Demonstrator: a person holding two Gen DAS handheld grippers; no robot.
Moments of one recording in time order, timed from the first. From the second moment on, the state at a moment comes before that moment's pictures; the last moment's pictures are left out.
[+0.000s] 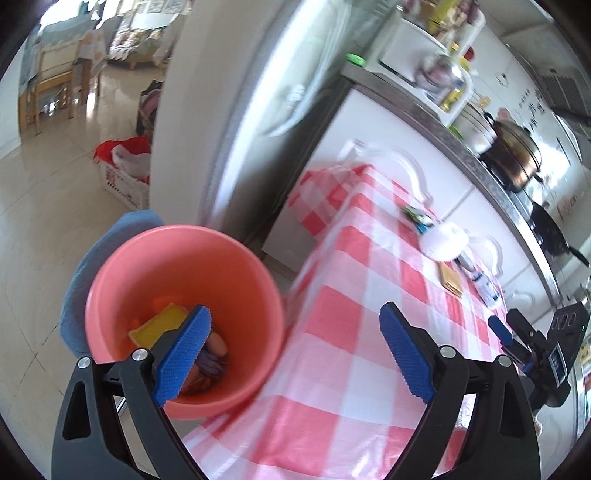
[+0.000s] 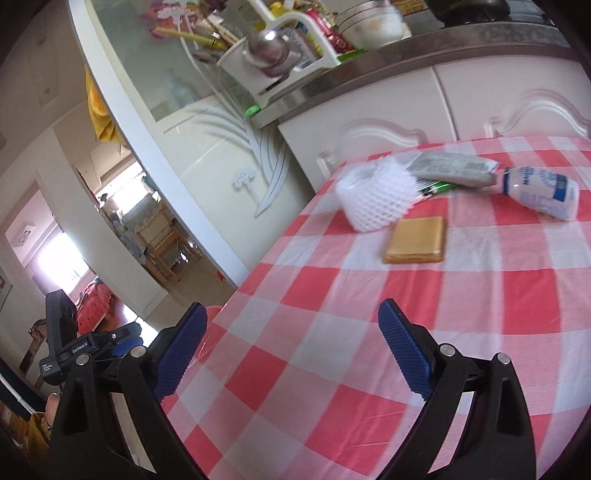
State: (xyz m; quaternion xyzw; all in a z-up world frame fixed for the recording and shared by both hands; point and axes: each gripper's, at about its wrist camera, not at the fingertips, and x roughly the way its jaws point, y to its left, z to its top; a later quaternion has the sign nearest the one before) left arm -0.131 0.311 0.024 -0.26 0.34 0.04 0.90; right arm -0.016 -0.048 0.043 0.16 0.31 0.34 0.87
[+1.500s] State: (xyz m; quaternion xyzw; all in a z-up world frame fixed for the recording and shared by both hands) left arm 0.275 0.135 0.036 -0.24 0.51 0.05 0.82; right arm 0.021 -0.208 0.026 0.30 0.27 0.27 0.87
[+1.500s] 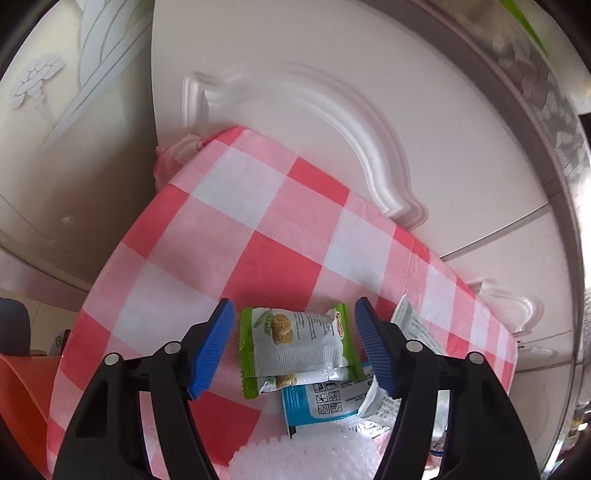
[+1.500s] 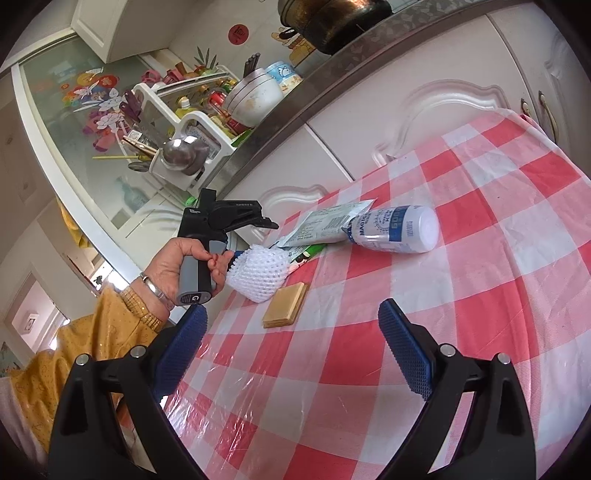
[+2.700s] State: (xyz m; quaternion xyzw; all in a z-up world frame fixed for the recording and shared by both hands) left arm 0.119 0.012 0.018 -0.11 0.57 -0.16 0.80; right arm 0.021 -0.224 0.020 0.29 0.29 0.24 0.88
